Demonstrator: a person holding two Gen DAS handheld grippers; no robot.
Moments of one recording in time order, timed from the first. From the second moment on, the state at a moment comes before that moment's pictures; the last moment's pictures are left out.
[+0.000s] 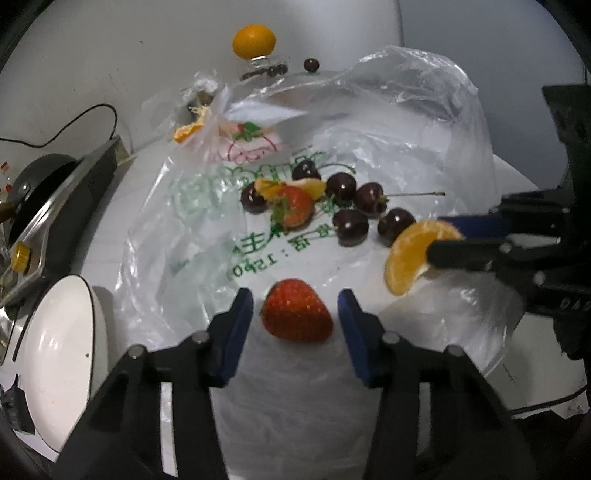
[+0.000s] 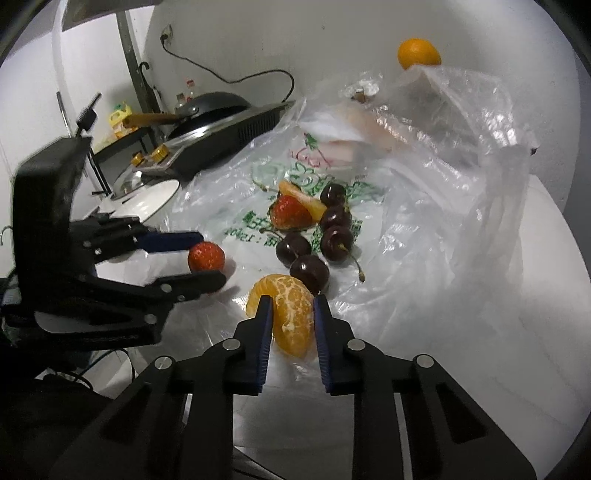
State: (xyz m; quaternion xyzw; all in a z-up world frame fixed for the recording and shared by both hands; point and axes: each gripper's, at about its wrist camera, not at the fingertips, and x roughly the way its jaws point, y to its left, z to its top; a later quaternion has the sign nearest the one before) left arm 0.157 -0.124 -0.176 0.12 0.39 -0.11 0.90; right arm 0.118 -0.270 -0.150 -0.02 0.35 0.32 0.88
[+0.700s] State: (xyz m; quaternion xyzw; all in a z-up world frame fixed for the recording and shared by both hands) left arm 0.138 -0.108 -0.140 0.07 0.35 -0.13 0.92; right arm 0.102 -0.267 -0.117 -0.02 0.30 0.30 0.90
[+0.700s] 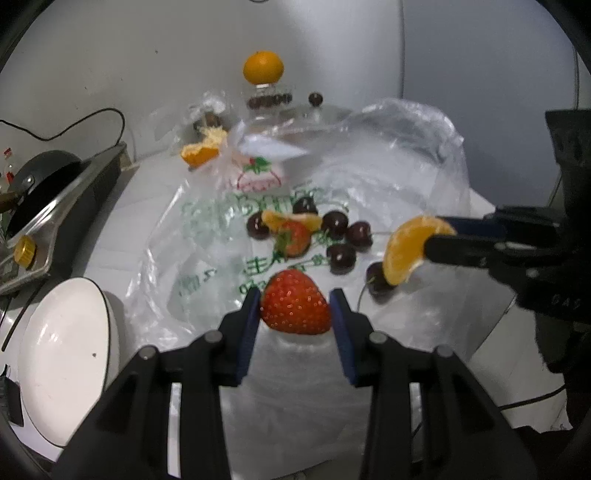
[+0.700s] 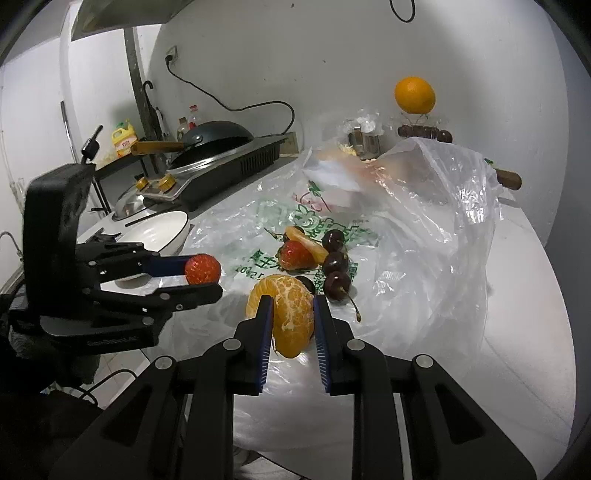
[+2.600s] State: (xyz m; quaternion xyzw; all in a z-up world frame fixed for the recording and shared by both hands) left arm 0.076 0.062 -0.118 -0.02 0.30 -0.06 0.95; right arm 0.090 -0.090 -0.080 -0.12 0.28 0.37 0.88
